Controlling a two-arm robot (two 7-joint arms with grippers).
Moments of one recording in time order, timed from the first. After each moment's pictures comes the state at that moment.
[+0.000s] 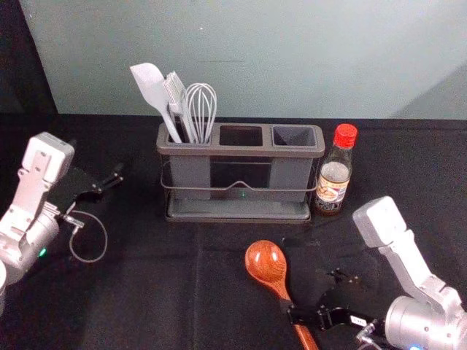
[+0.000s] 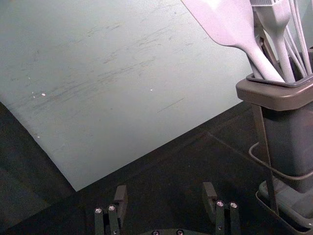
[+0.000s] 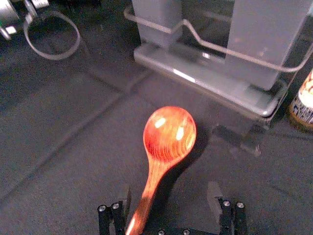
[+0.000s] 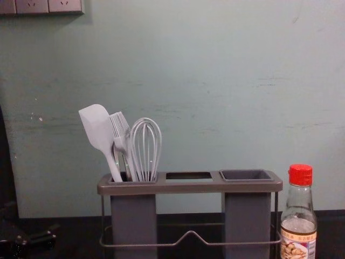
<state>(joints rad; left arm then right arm) -0.20 0.60 0.45 -1.41 -0.25 -0.12 0.03 -0.10 0.58 -0.35 -1.90 0.39 0.54 0.33</state>
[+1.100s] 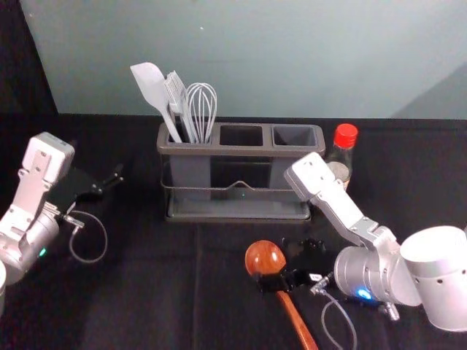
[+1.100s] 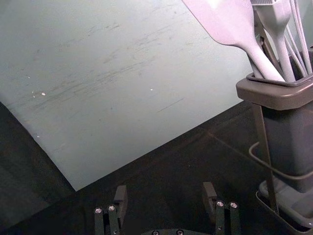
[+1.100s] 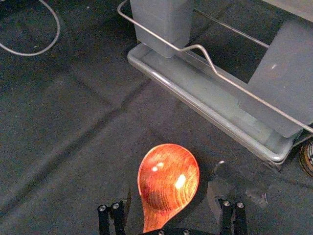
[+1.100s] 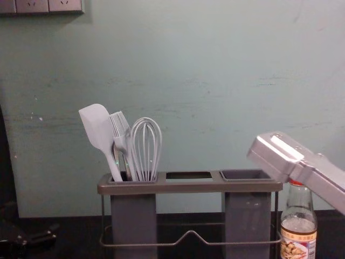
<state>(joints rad) -0.20 0.60 0.45 -1.41 -0.25 -0.12 0.03 0.19 0.43 -0.49 -1.81 0.23 0.89 0.32</state>
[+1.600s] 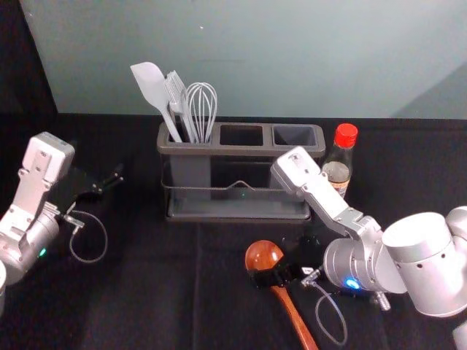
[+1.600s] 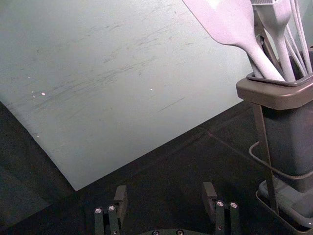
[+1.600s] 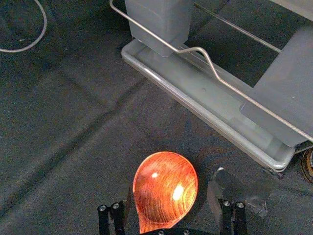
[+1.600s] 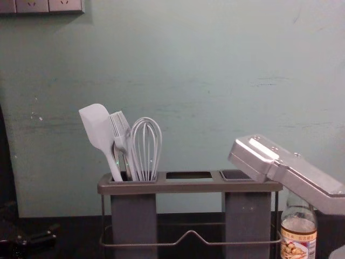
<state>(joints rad) -0.20 0.60 0.45 -1.41 -0.25 -0.12 0.03 0.25 0.39 -0.51 -1.77 0.18 0.97 0.33</state>
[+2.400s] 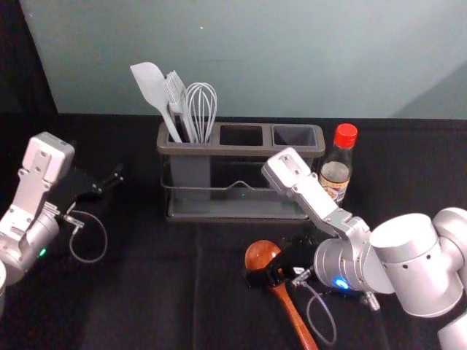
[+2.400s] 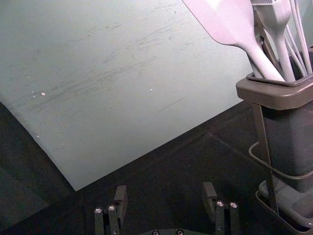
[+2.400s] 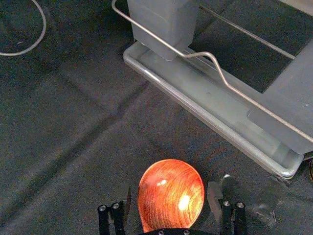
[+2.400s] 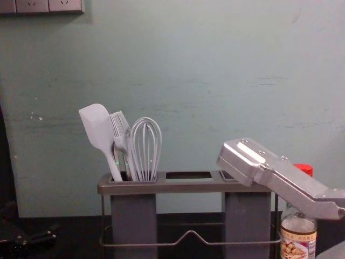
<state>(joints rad) -0.20 0.60 0.45 -1.41 -0.25 -0.12 0.03 0.24 0.34 -0.51 -1.75 0.13 0.97 0.34</state>
